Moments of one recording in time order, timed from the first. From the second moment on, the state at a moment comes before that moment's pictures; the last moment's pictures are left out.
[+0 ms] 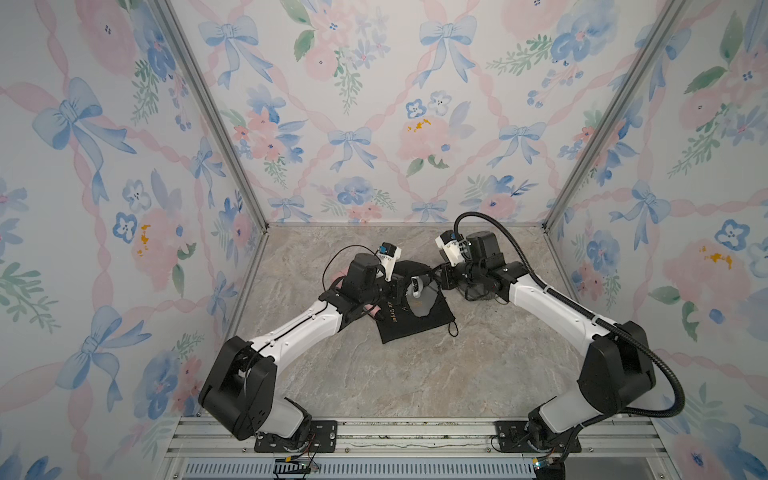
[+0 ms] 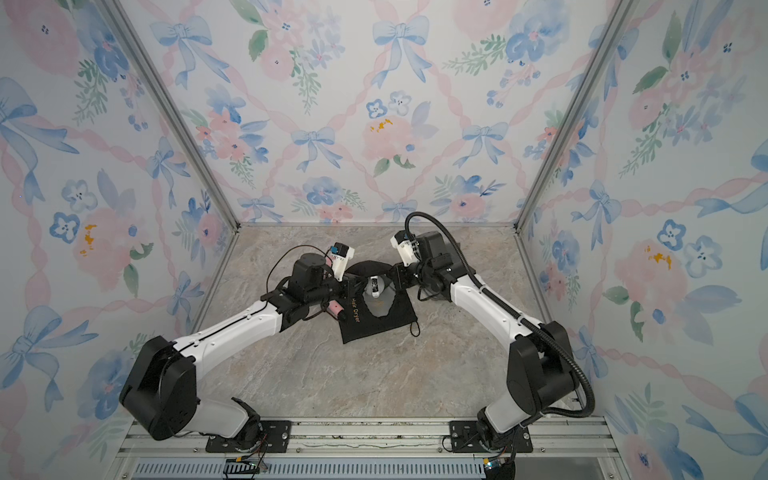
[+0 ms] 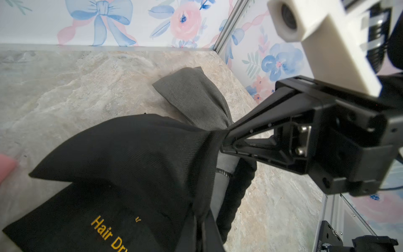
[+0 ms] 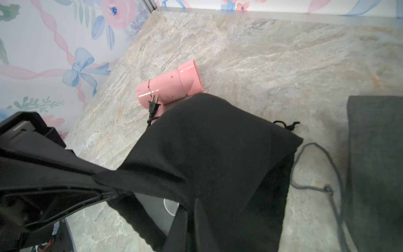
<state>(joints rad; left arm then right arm) -0.58 1.40 0.90 0.04 0.29 -0.36 0.47 1.70 1.34 -0.36 -0.37 0.15</state>
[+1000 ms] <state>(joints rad) -0.72 1.00 0.41 0.07 0.13 -0.67 0.61 1.26 1.01 -0.43 -0.15 0.30</state>
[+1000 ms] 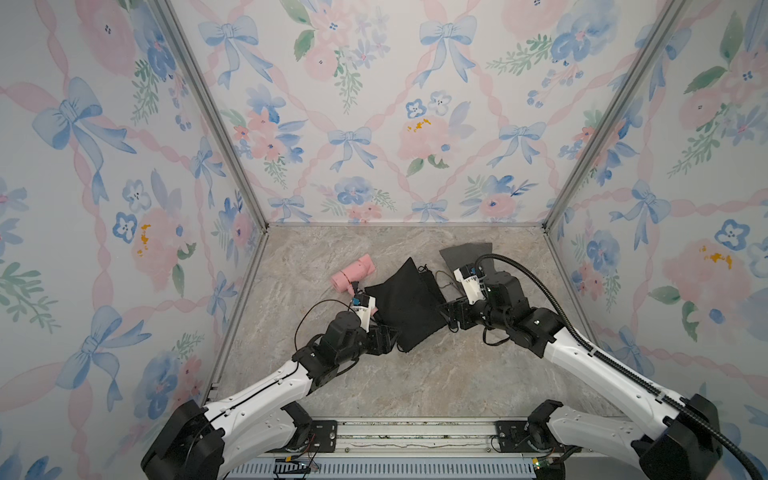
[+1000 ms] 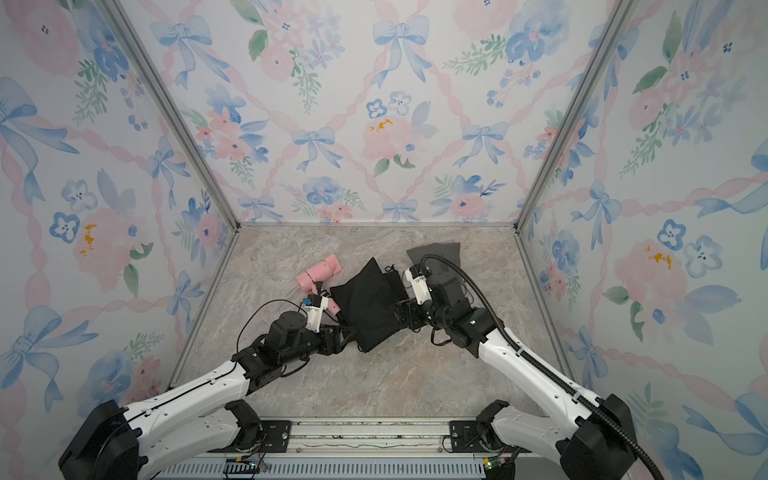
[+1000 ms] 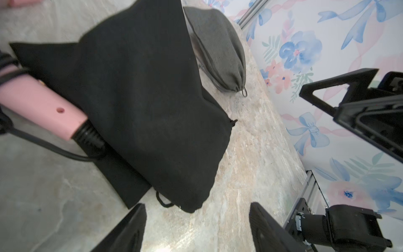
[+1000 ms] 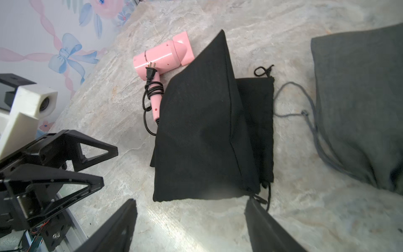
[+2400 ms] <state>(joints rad) -0.95 1.20 0.45 0.05 -0.11 -0.62 0.49 1.17 0.75 -0.22 -0.16 0.38</state>
